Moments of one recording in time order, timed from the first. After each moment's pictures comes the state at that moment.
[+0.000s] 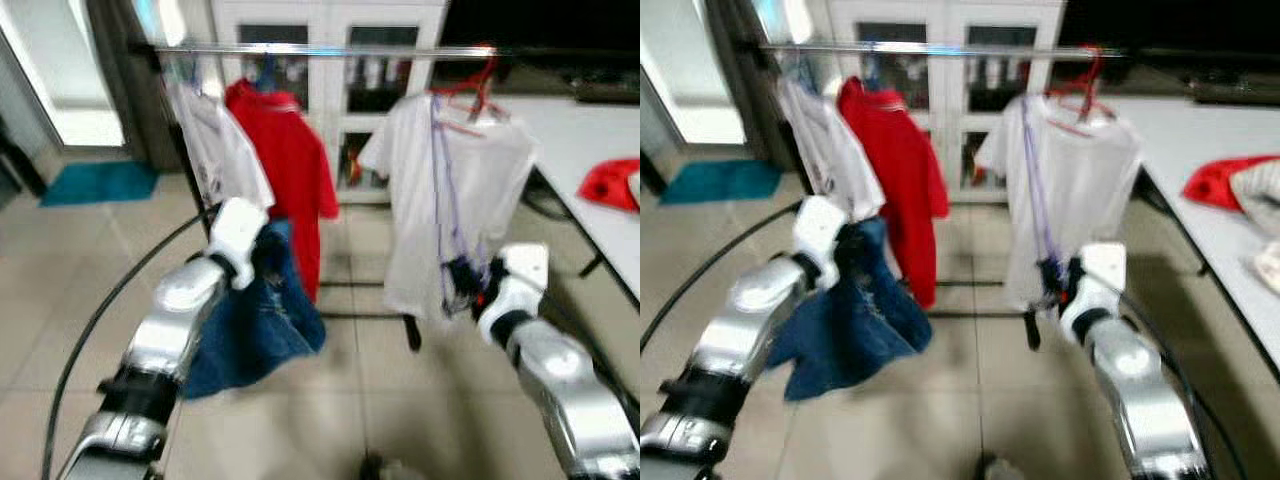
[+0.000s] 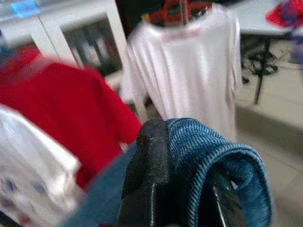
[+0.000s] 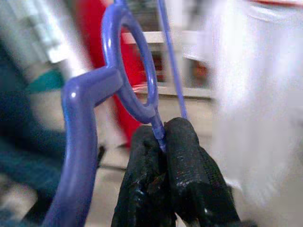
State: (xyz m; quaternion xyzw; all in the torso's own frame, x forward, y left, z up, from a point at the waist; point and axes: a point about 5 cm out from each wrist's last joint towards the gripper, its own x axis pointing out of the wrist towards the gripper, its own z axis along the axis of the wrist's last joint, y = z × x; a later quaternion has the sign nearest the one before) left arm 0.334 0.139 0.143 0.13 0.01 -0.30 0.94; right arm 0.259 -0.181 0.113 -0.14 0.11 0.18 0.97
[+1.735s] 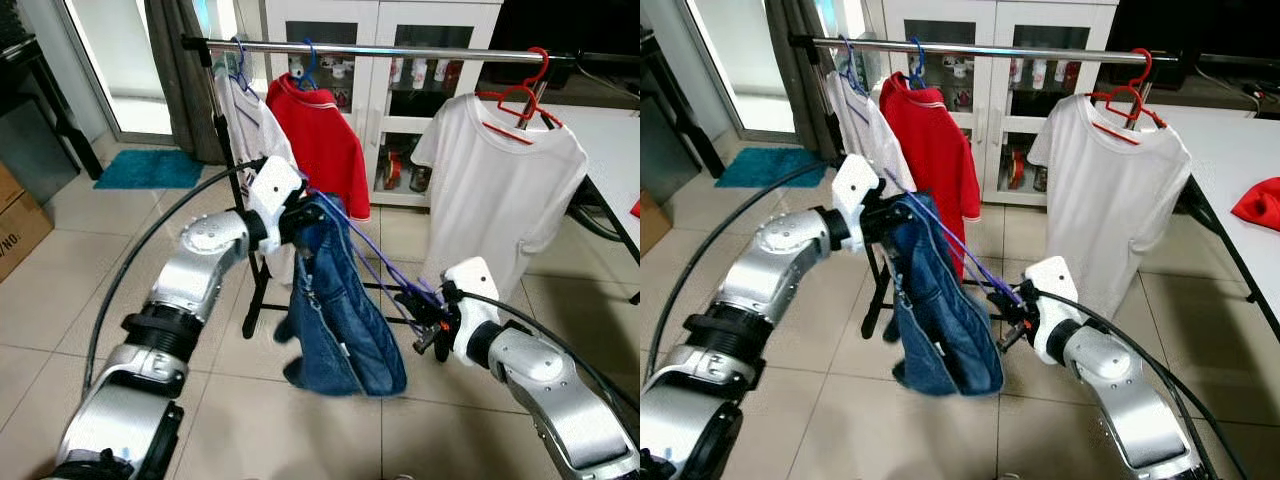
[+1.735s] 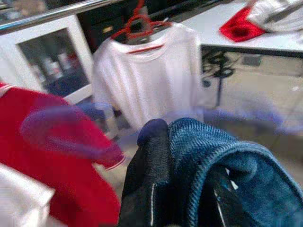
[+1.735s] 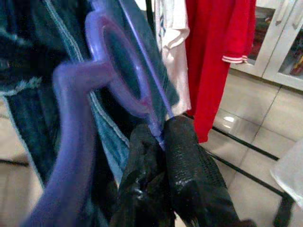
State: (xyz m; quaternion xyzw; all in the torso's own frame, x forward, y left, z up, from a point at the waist) left arm 0.358 0.114 0.176 0.12 0.00 -0.43 0.89; right arm 0.250 -0.159 0.110 -0.16 0.15 0.30 0.93
